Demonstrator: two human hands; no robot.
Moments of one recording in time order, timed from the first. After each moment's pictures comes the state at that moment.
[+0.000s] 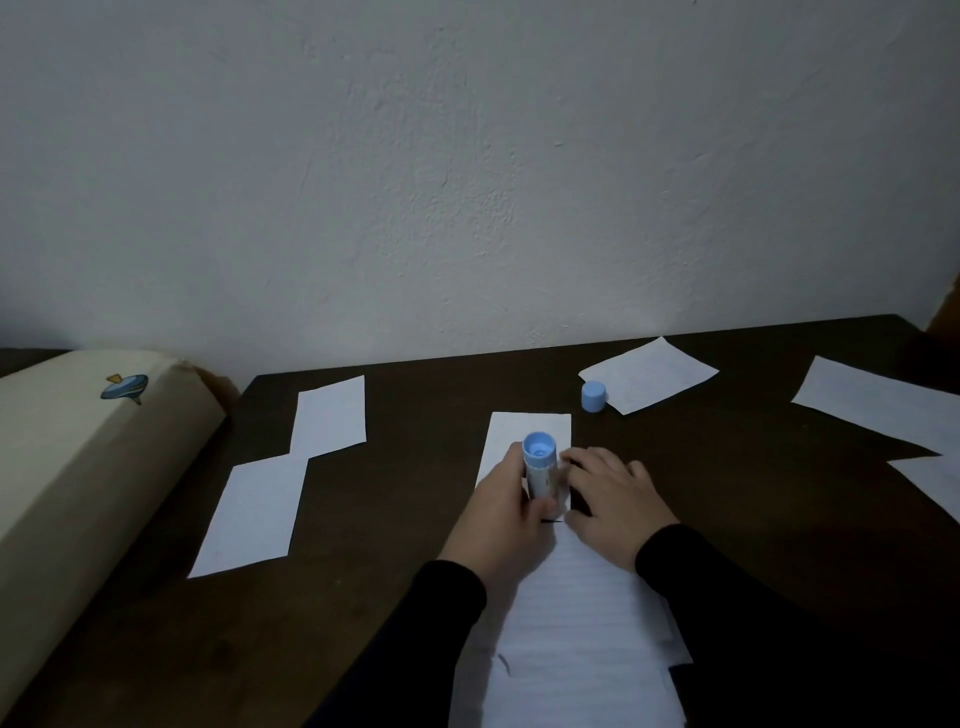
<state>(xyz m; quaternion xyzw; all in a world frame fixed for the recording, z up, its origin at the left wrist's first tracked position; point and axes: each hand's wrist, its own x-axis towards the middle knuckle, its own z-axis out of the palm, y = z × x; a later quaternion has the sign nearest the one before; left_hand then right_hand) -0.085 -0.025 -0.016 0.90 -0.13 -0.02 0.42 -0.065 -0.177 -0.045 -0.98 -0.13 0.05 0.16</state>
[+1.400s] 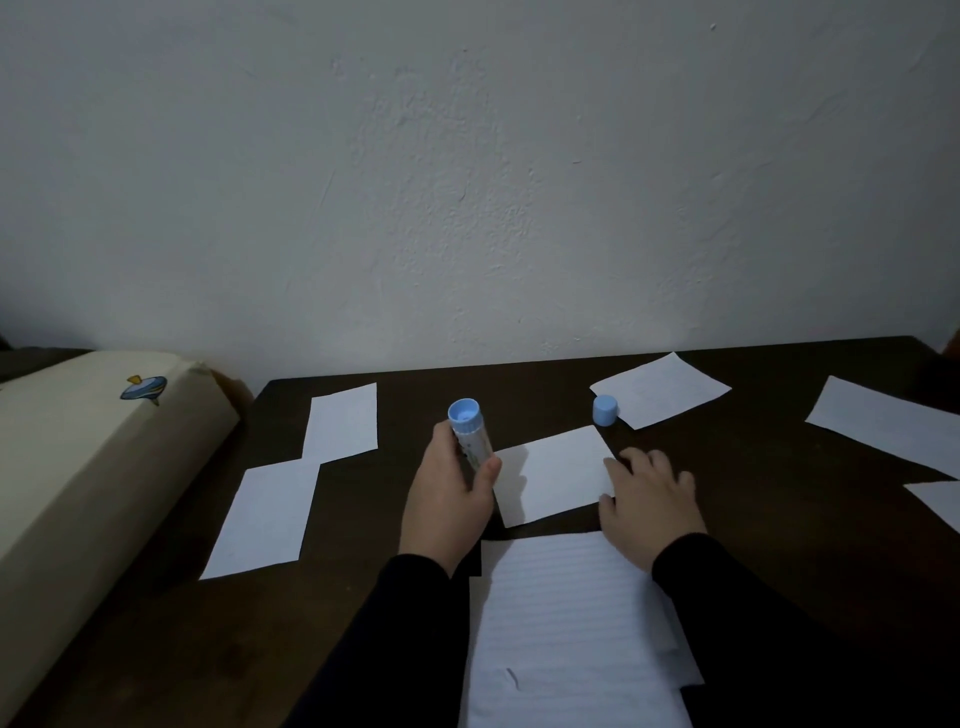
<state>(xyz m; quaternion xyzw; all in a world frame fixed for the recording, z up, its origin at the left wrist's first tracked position) -0.071 0.014 0.001 0.89 0.02 0.09 0.45 -0.063 -0.182 -0.034 -1.00 0.01 0.03 0.06</state>
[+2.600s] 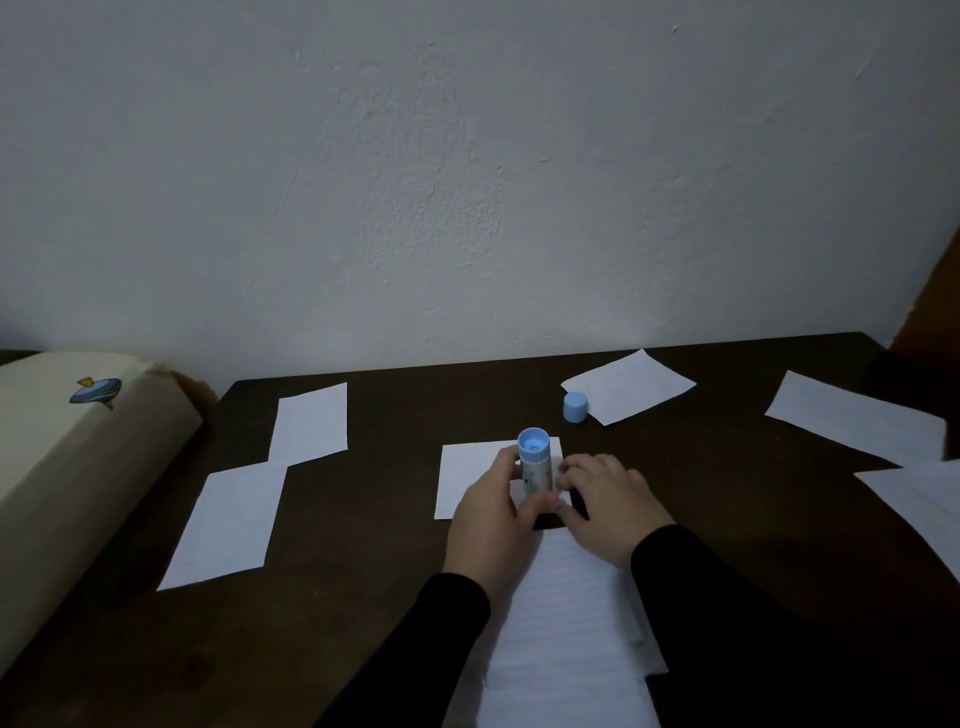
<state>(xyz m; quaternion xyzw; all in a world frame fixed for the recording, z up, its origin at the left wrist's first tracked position) -0.082 -0.042 -0.021 0.89 -0.07 0.01 0.46 -0.063 -0.188 -0.034 -0.98 -0.09 0.05 0.18</state>
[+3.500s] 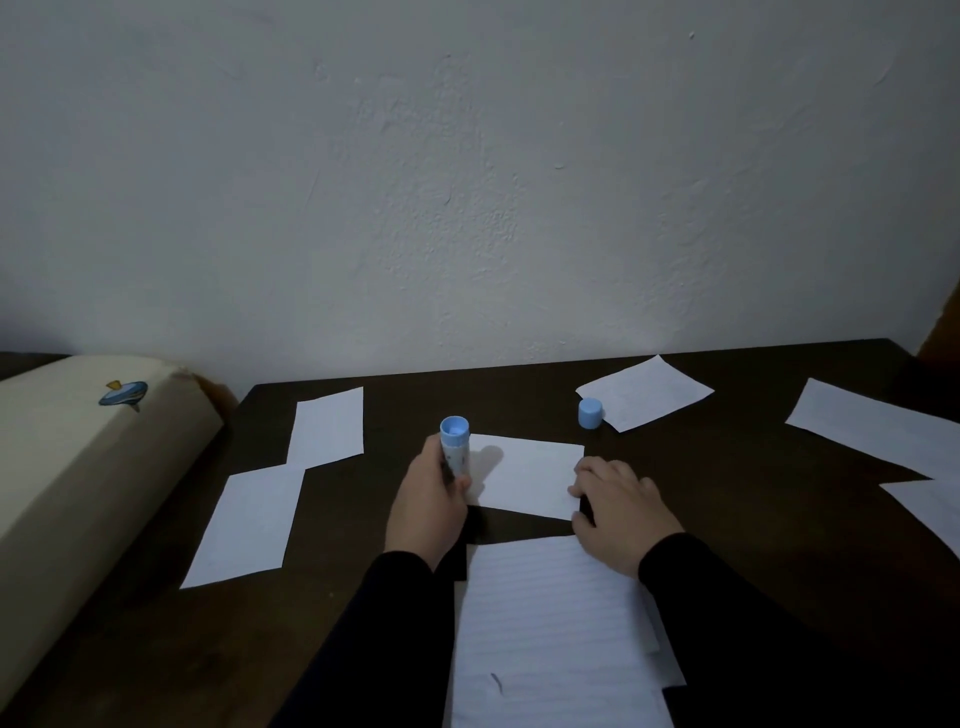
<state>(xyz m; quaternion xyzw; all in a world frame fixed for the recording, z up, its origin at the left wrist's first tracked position) -0.048 0.022 -0.021 0.92 0.06 0.03 0.40 -0.062 -0.184 -0.036 -0.98 -0.08 0.06 0.15</state>
